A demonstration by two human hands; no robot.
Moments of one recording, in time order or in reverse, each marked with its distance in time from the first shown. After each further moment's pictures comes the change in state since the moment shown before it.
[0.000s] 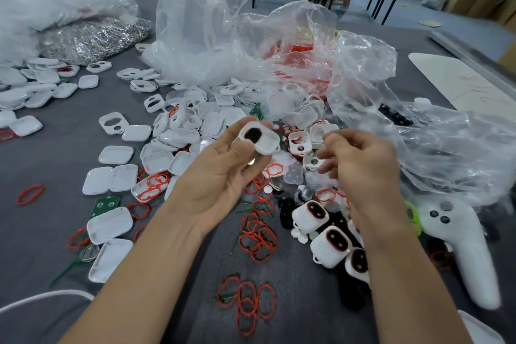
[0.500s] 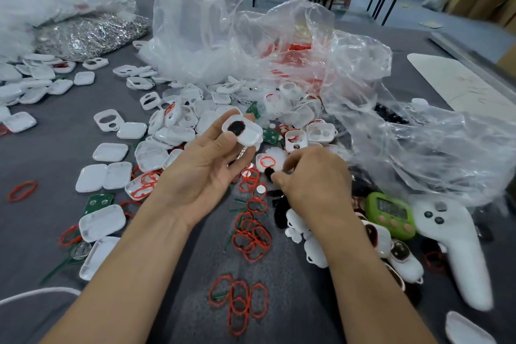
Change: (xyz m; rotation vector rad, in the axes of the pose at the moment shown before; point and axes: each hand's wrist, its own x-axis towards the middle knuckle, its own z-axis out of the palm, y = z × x) left_hand 0.003 0.009 -0.005 -0.036 0.059 0.024; right_hand -0.007 0.009 0.037 -0.910 -0.145 -0.269
